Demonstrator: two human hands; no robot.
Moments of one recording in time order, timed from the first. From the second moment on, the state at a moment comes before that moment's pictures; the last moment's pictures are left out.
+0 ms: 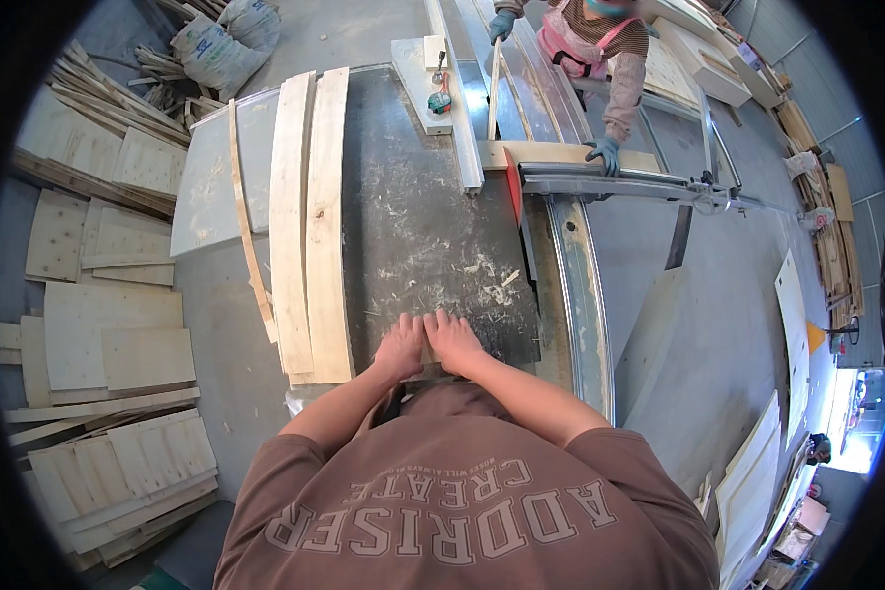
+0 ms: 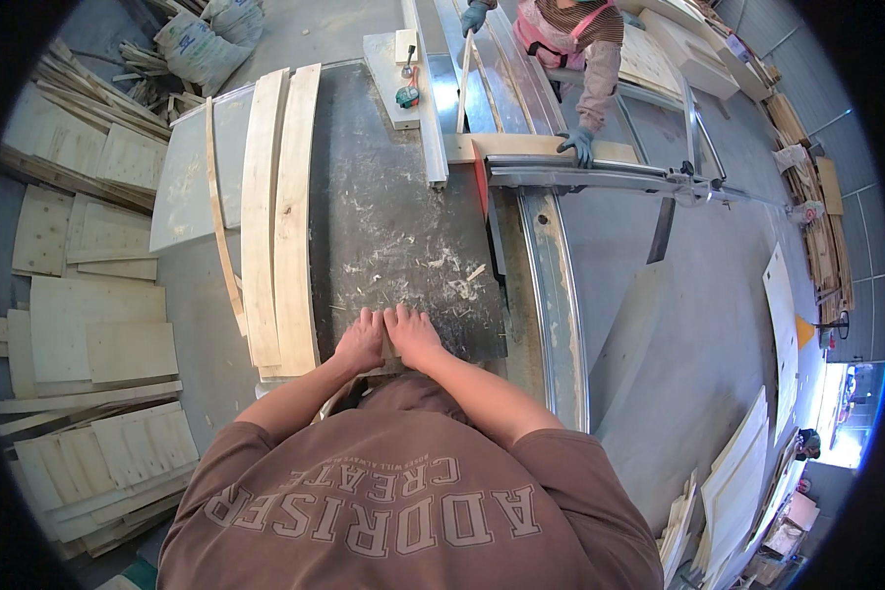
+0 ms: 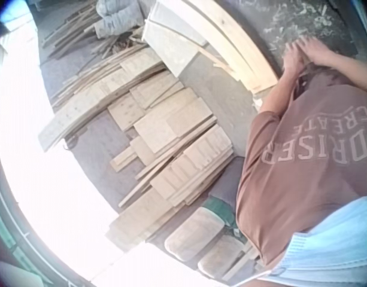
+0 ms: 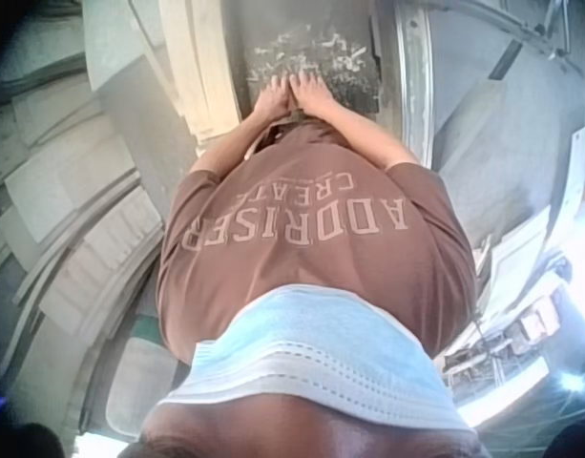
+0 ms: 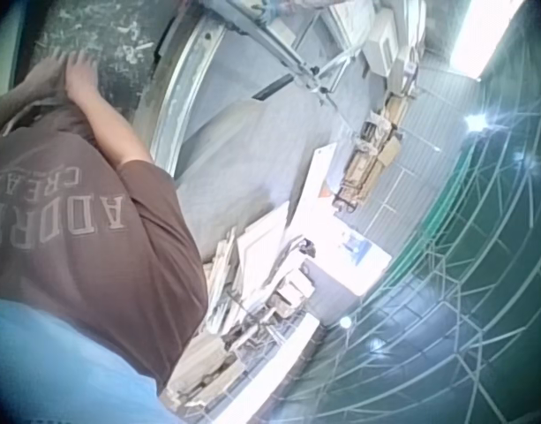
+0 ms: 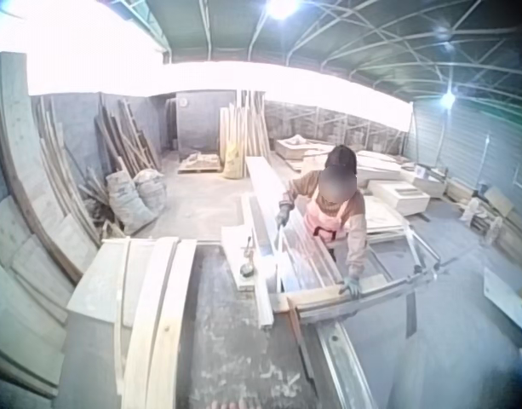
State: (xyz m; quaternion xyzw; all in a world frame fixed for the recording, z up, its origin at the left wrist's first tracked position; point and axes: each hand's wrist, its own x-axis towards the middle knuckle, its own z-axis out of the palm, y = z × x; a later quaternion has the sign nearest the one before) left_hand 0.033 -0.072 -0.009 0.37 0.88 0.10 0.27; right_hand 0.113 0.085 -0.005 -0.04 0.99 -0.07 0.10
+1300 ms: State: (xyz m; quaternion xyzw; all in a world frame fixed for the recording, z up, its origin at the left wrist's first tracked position) left_hand 0.088 -0.146 0.043 0.12 0.93 0.28 0.19; right_hand -0.050 0.285 -0.045 0.00 0.98 0.15 0.14
